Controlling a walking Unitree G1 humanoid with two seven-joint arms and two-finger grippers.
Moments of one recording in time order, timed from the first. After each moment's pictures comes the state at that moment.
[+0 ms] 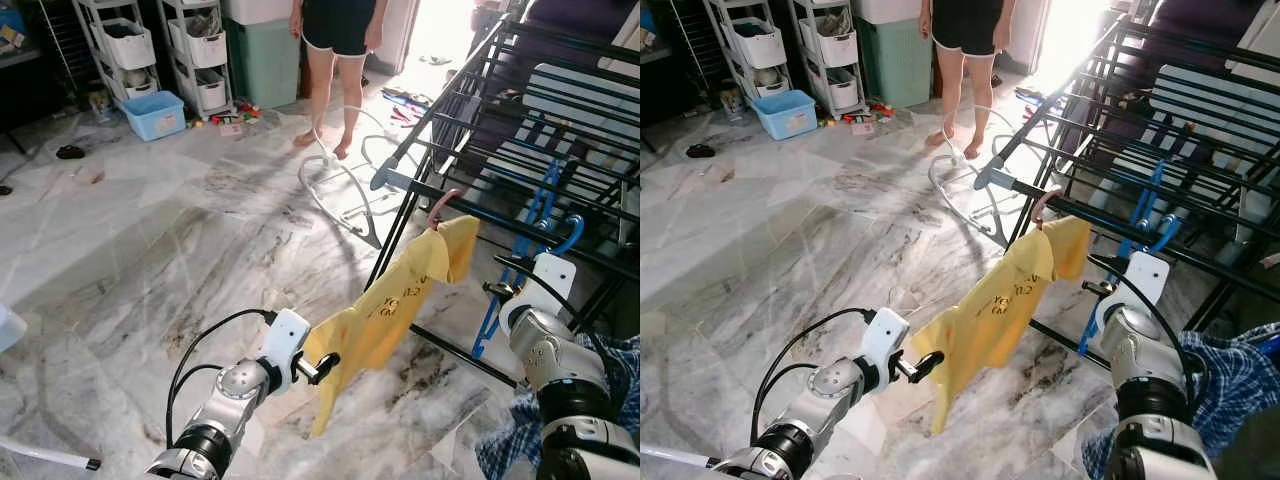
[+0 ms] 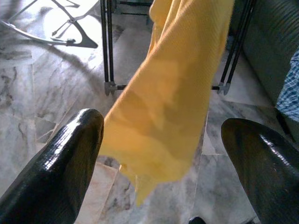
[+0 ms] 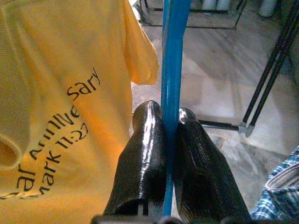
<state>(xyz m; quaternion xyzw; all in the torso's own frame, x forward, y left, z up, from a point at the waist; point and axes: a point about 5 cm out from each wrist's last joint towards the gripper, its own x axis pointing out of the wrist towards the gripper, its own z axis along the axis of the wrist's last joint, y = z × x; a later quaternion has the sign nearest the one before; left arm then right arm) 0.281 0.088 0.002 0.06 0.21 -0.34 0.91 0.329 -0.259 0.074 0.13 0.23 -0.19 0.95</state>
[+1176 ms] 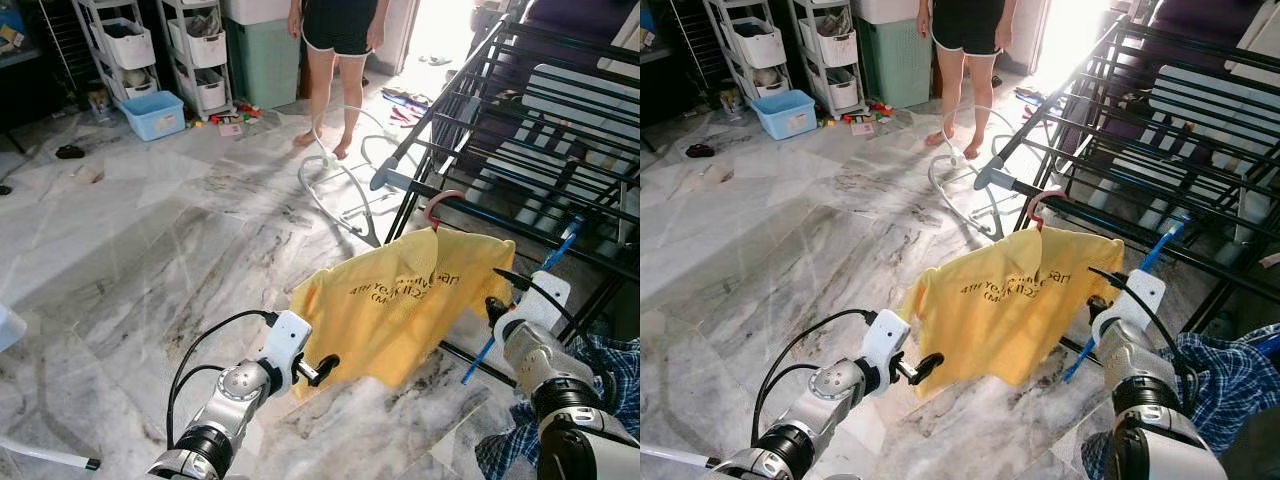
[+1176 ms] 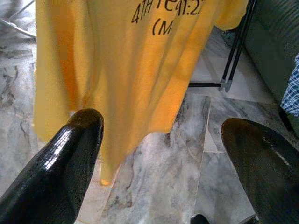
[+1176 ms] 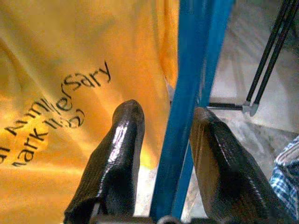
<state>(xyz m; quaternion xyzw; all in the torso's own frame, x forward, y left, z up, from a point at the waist) 0.280 0.084 0.001 0.06 0.21 -0.34 0.91 0.322 -0.260 0.051 0.16 0.25 -0.20 0.94</state>
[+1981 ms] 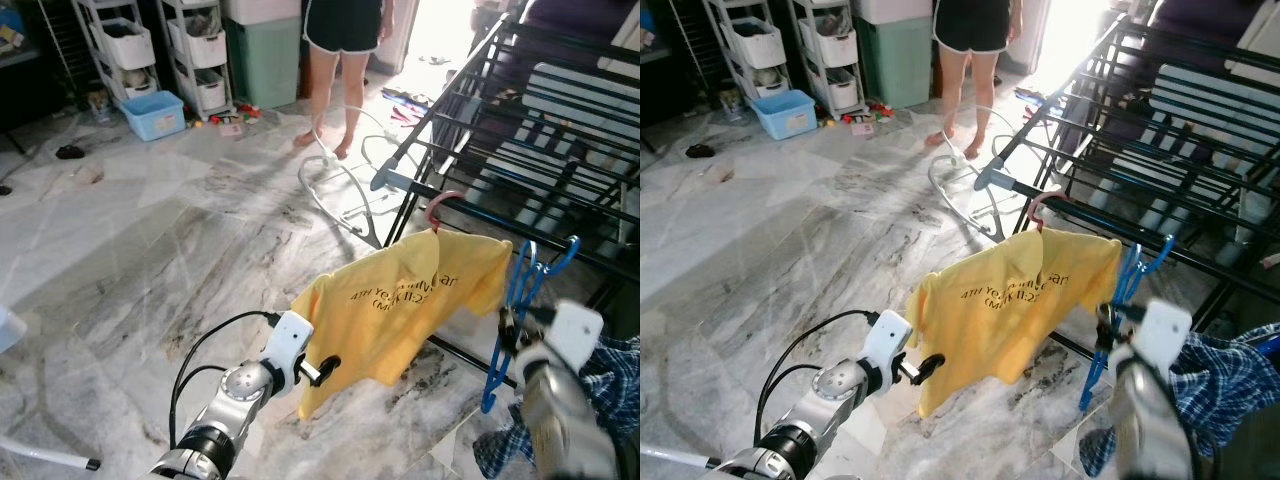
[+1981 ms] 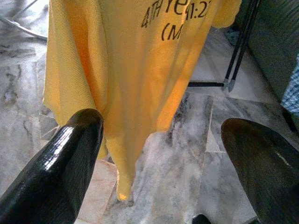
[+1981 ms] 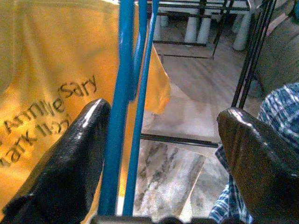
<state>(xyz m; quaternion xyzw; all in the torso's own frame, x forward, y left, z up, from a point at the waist) 0.281 0.082 0.001 0.07 0.21 -0.33 0.92 0.254 -0.252 0.052 0.08 0.15 -0.20 0.96</state>
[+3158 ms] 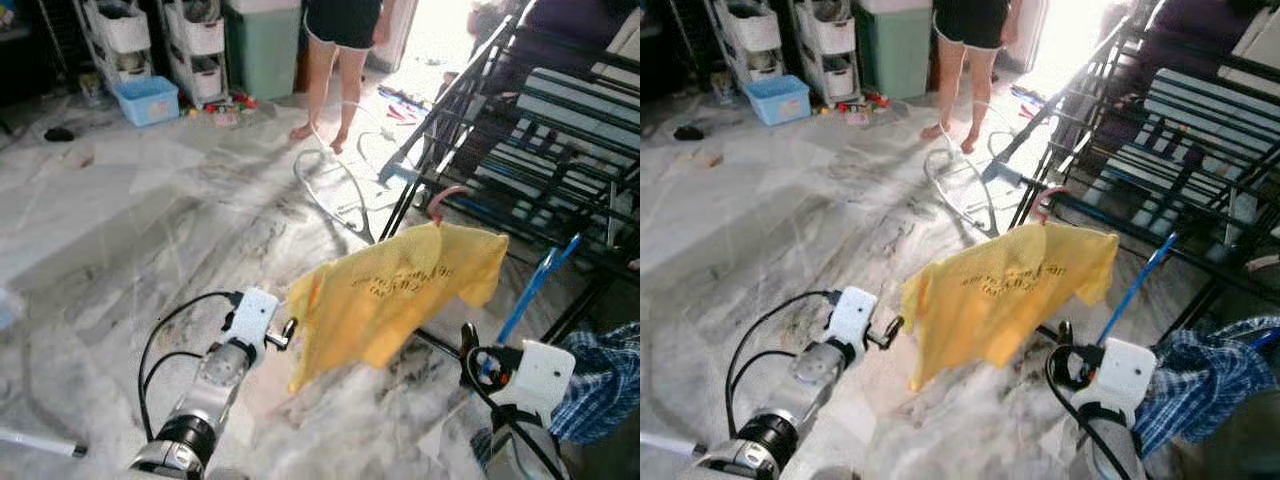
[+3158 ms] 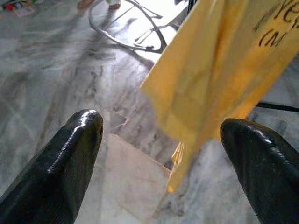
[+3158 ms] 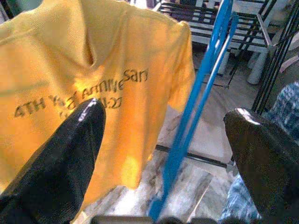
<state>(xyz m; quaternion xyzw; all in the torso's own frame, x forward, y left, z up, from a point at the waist) 0.303 0.124 0.017 0.12 0.17 -0.17 0.96 0.206 -0.193 0.060 0.06 0.09 -0.15 0.98</state>
